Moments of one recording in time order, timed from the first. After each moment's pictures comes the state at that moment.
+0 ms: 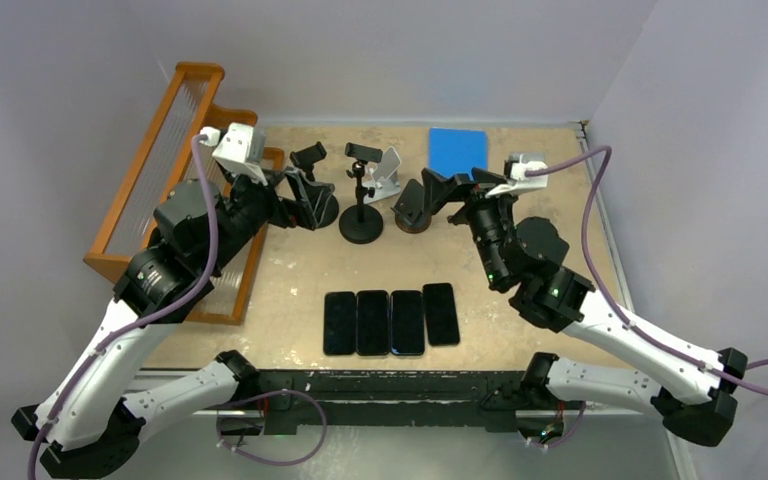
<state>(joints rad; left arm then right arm) -0.68 0.91 1.37 -0.53 -0.19 -0.28 0.99 0.96 1.04 0.14 0.73 0.19</state>
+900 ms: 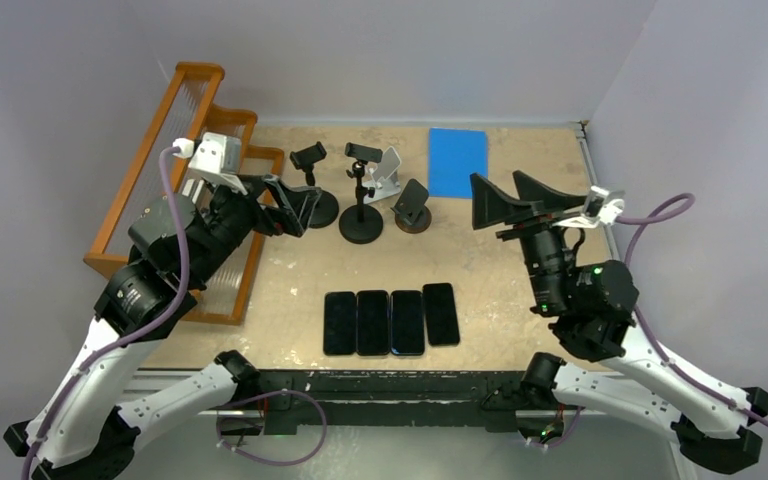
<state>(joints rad) -0.68 0.83 1.34 -0.56 -0.21 -0.31 0.99 0.66 0.87 0.33 0.66 0.16</state>
